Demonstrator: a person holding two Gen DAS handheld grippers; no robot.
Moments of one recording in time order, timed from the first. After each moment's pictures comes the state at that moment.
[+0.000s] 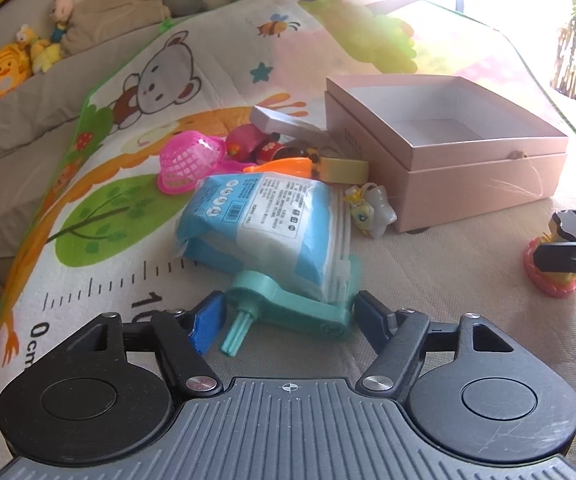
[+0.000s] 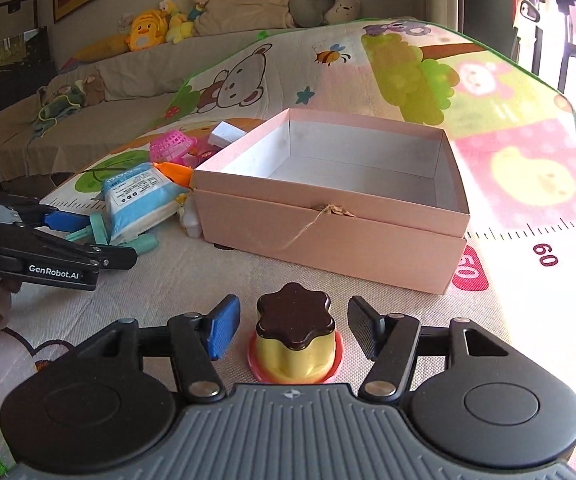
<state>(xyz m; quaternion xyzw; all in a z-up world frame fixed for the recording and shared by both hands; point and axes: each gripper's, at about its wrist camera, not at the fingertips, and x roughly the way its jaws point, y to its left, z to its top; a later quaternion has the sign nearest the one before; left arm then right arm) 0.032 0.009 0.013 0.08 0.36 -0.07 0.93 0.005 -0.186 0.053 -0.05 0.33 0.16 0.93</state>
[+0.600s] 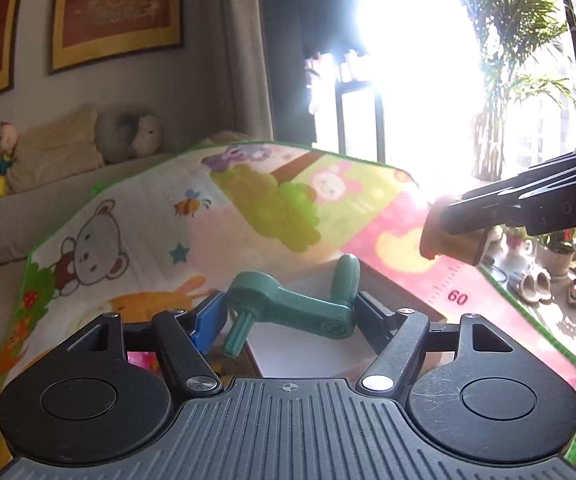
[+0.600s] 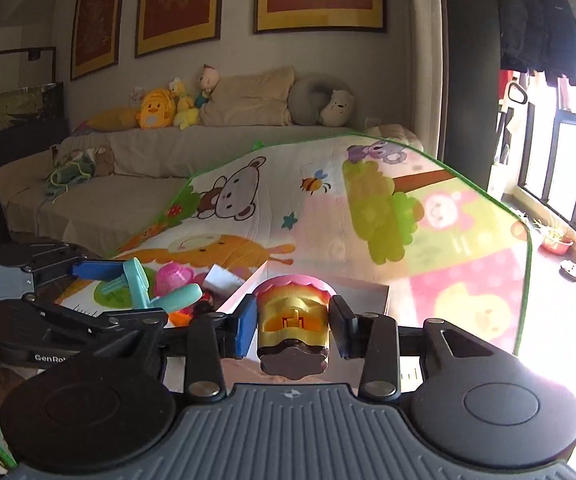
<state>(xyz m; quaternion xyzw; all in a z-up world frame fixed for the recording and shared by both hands) 0.046 -0.063 0.128 0.08 0.16 -0.19 0.96 0.018 -0.236 0.205 -0.03 0.21 0.15 0.96</state>
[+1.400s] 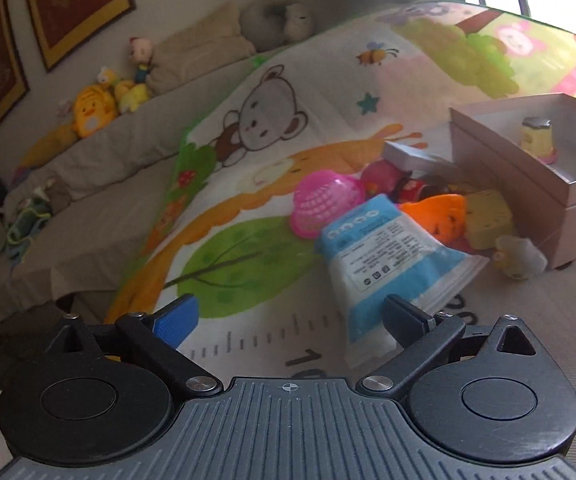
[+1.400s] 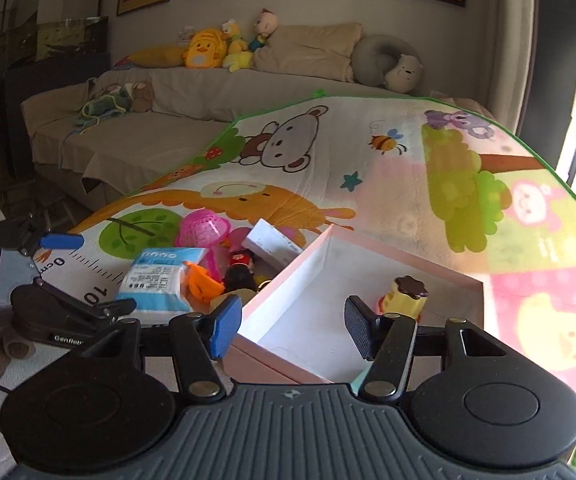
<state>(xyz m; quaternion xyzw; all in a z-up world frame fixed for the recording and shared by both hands) 0.059 0.062 0.025 0.15 0.29 0.08 0.94 0.056 -0.123 0.120 -0.16 0.25 0.23 0.93</state>
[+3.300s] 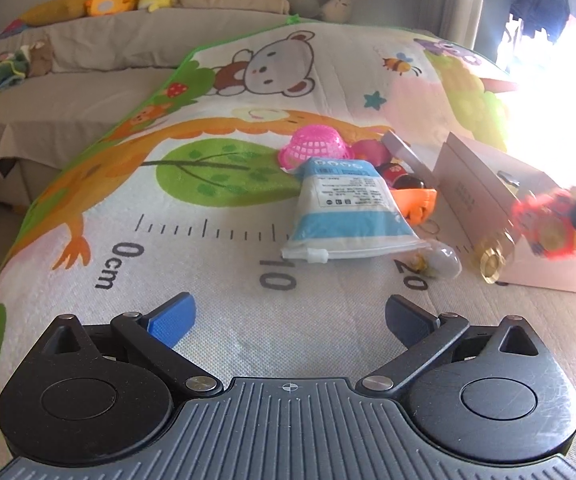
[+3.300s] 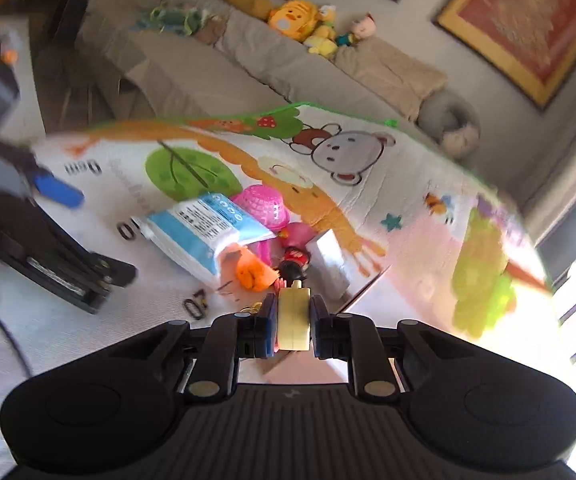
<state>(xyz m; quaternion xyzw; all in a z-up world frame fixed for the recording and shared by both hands) 0.016 0.098 0.008 -0.09 0.33 0.02 0.94 0.008 -0.077 0.134 -0.23 0.27 0.26 0.90</state>
